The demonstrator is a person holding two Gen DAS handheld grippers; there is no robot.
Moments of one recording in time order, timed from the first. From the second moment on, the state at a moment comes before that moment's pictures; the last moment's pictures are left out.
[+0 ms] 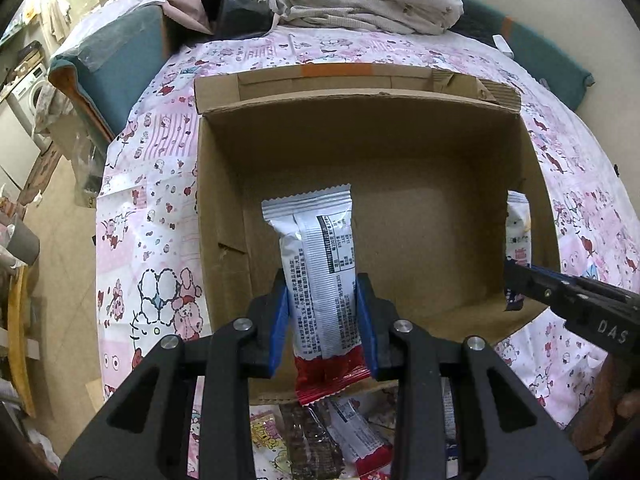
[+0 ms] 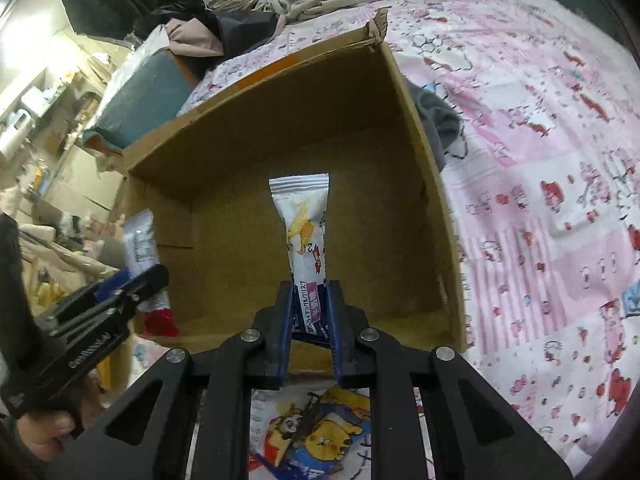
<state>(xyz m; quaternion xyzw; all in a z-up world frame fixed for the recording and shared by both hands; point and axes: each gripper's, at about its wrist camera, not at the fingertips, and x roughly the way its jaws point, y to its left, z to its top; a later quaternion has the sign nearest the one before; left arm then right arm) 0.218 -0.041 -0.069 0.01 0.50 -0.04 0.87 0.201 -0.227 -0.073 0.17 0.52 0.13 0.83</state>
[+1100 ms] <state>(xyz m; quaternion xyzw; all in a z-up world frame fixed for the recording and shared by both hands) 0.187 -0.020 -0.037 -0.02 0.45 -0.01 0.89 0.176 -0.249 -0.038 0.21 0.47 0.12 0.85</state>
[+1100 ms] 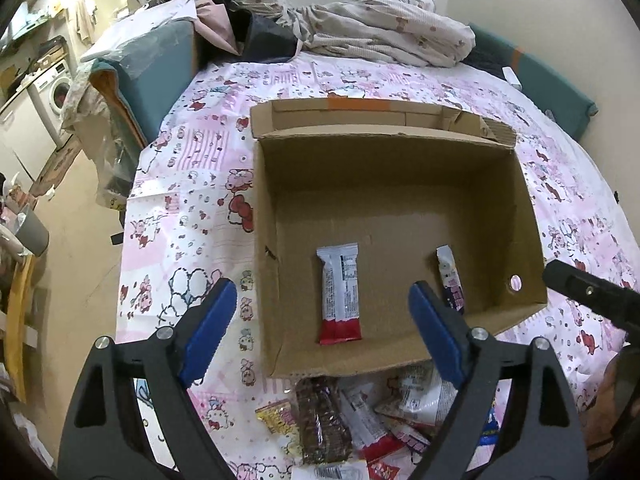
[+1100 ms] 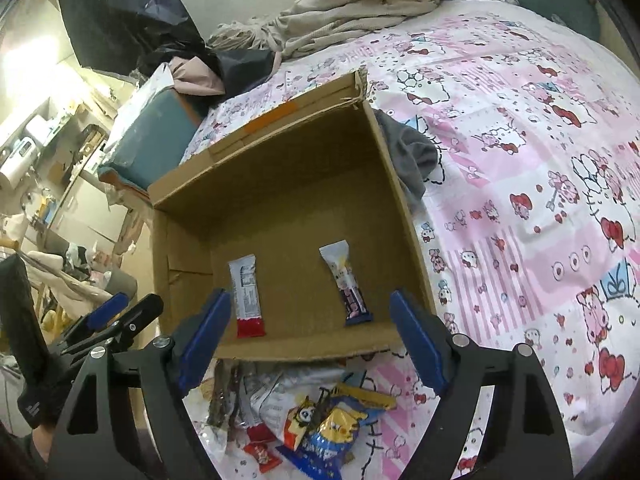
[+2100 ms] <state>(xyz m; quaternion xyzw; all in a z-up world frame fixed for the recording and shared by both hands) 0.097 0.010 -0.048 -0.05 0.51 0.01 0.86 0.096 -0.255 -0.047 0.24 0.51 0.12 0.82</state>
